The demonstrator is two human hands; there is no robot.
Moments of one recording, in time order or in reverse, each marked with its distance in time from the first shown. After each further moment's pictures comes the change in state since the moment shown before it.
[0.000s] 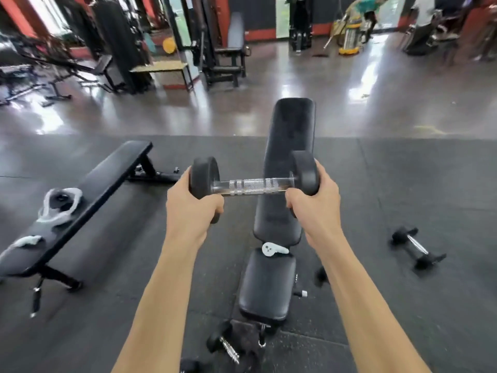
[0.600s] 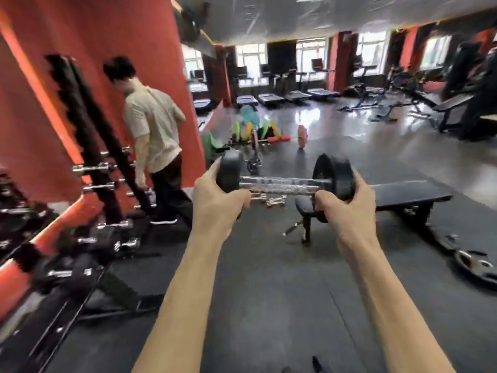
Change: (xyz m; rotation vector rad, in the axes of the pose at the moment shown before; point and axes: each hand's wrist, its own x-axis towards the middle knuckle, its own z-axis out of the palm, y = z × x) left_hand -0.311 0.133 -0.373 0.289 1.156 0.112; right_hand -0.327 -0.157 0.258 0.331 -1.119 -0.289
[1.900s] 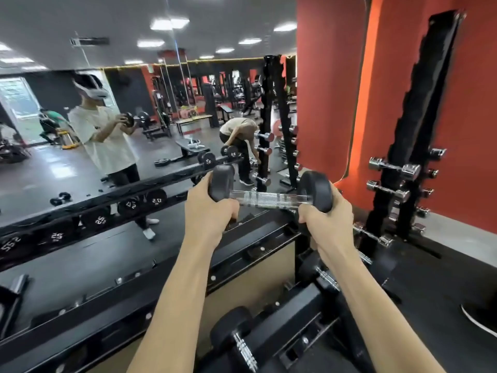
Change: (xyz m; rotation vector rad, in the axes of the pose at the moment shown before) left_hand 0.130 -0.165 -0.802 0.472 1.015 -0.285; right_hand -0.278 -0.059 0.907 0.483 -1.023 0.220
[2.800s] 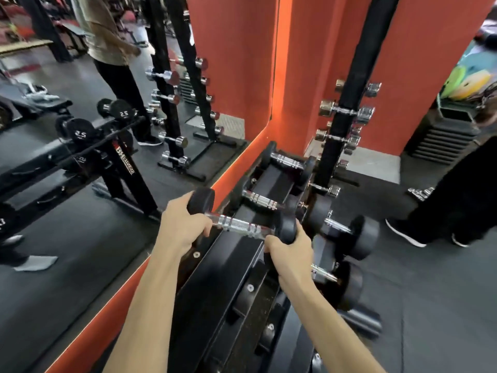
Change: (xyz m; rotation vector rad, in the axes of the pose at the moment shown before) left_hand 0.400 -0.290 0.145 0.208 -0.603 -0.208; right_hand 0.213 0.274 0.192 -0.192 0.505 0.542
